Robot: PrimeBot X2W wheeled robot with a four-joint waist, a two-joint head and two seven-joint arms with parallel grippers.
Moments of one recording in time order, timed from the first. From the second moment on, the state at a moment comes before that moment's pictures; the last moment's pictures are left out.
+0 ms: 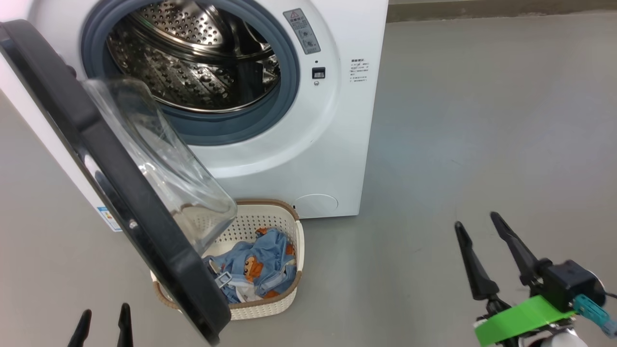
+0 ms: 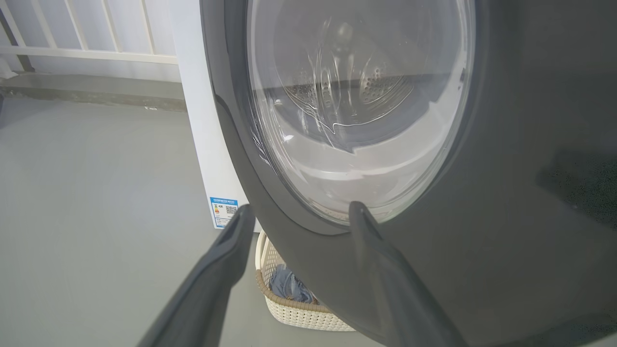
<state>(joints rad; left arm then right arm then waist) 0.11 0.03 0.18 0.17 -0.20 -0.09 -0.26 -0.07 -0.15 0.06 0.09 0.23 0.13 -0.25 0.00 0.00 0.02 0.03</state>
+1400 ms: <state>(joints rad) 0.15 0.03 0.20 0.17 -0.19 -0.09 -0.26 0.04 -0.09 -0.14 0.16 0.15 0.13 -0.25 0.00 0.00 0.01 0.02</state>
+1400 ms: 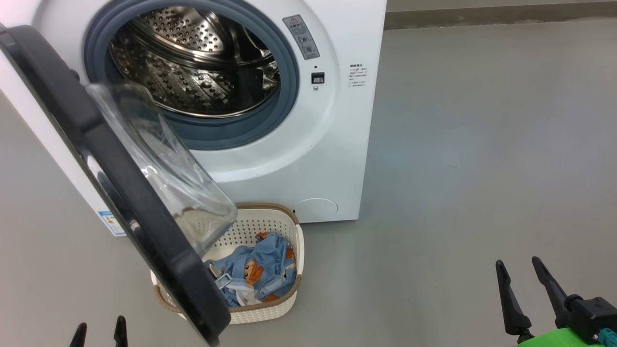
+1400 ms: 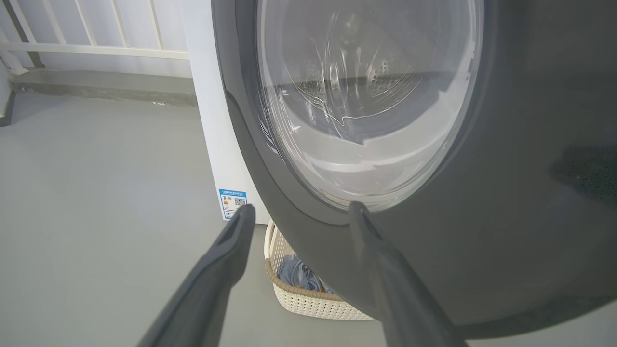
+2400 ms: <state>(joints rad) 0.09 0.03 0.37 -0.10 -0.29 -0.01 -0.26 0.04 -0.09 -0.14 0.15 0.15 0.13 -0.25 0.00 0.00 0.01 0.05</state>
